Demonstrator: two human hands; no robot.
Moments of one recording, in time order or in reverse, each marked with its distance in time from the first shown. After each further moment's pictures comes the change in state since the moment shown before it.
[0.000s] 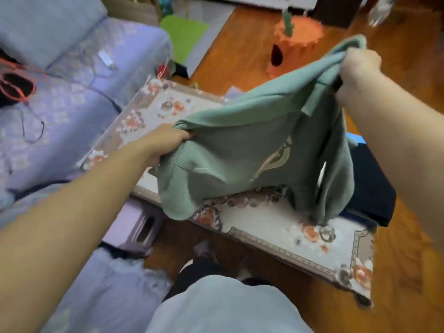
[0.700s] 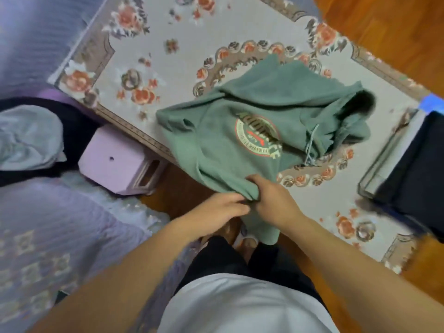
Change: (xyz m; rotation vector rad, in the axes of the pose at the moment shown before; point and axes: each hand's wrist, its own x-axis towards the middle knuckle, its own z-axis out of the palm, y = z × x) left_hand 0.056 -0.230 0.089 -0.247 -0.482 -0.189; right_hand -0.106 0.368 0.070 -1.308 -1.107 -0.131
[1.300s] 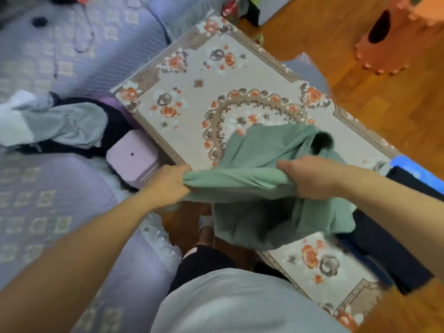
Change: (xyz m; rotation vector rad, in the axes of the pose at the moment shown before) left_hand -0.081 0.045 0.029 0.836 0.677 0.046; right_hand -0.089 0.021 -0.222 -0.740 -0.306 -0.349
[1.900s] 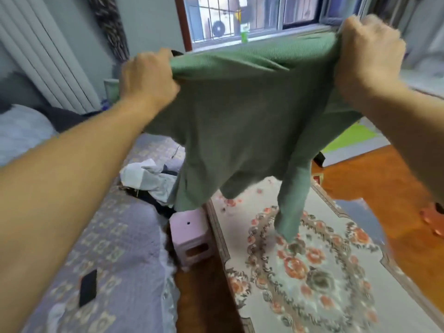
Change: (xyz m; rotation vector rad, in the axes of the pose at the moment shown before) left_hand -0.180 0.126 -0.377 0.465 1.252 -0.406; right_hand -0.114 -0.091 -0.362 -0.224 1.695 -0.029
